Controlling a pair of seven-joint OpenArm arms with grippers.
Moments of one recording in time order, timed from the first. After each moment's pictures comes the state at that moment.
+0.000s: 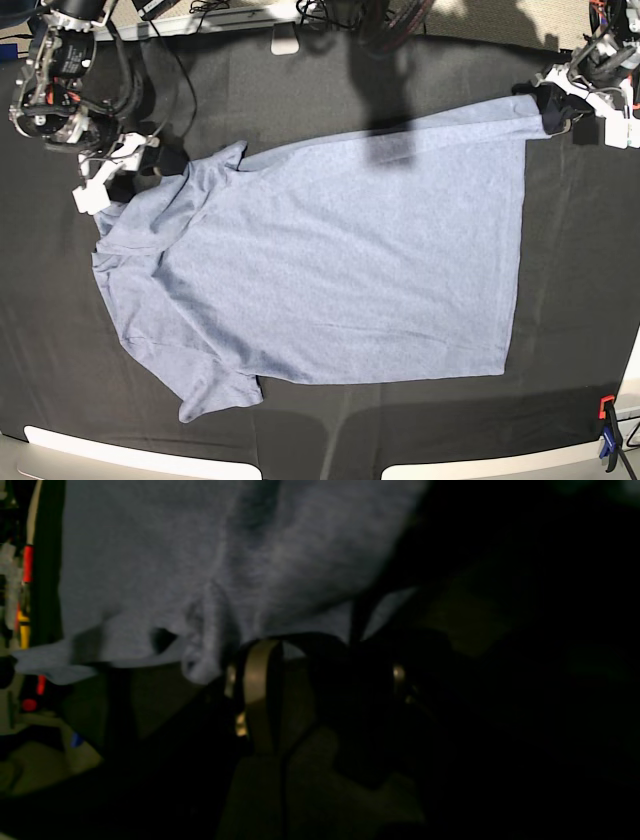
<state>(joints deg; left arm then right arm) 30.7 -5.8 -37.3 107.5 -42.7 -32.9 48.3 -8.4 14.6 30.7 82.3 52.8 39.6 -68.9</state>
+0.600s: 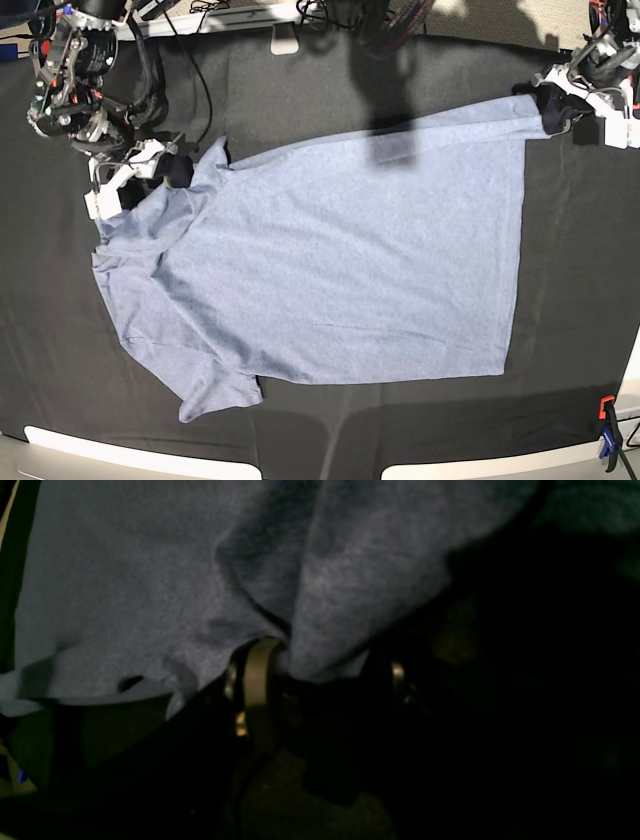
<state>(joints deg) 30.7 -5.8 -37.3 107.5 -42.7 -32.9 48.3 -6.5 11.3 30.5 82.4 38.0 40.2 -57.7</state>
